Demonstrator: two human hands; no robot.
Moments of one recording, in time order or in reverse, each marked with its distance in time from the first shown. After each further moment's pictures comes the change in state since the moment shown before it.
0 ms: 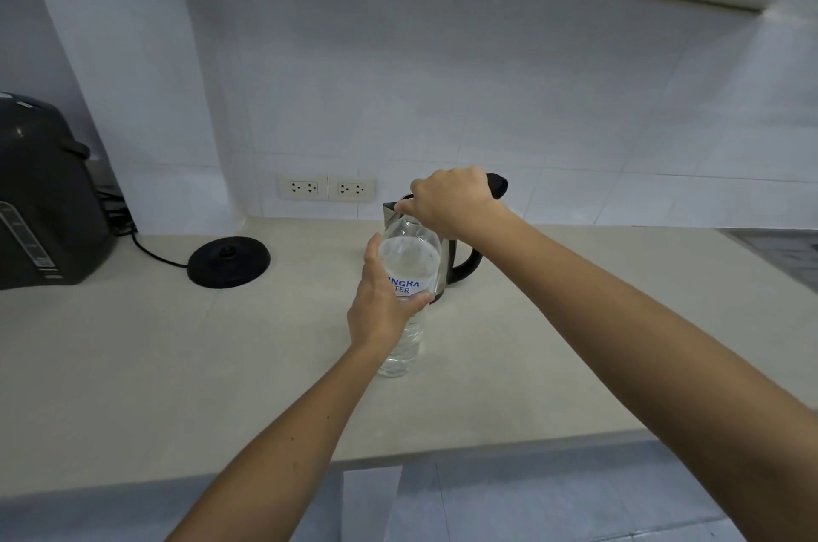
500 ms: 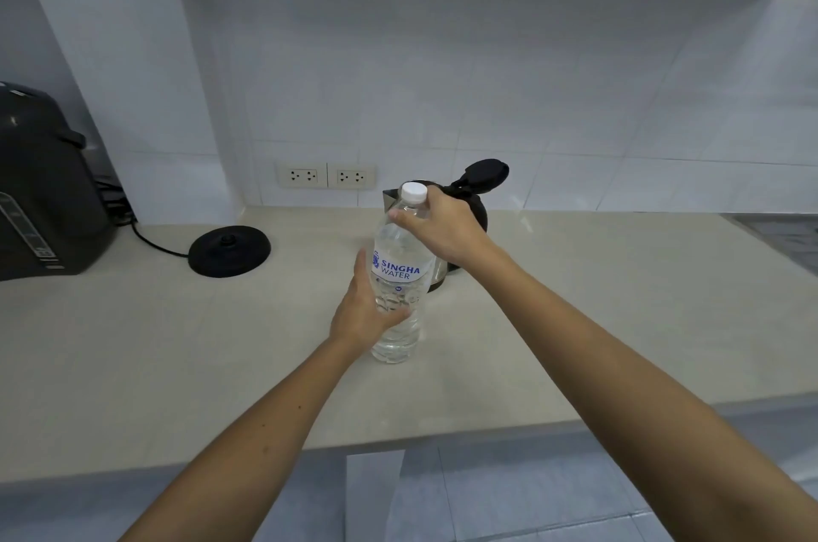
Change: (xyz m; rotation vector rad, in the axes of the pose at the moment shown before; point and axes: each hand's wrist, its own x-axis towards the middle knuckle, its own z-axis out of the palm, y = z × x) left_hand 0.007 -0.049 -0.005 -0.001 -0.257 -0.024; right_hand -0.019 -0.014 0.059 1.080 0.056 0.208
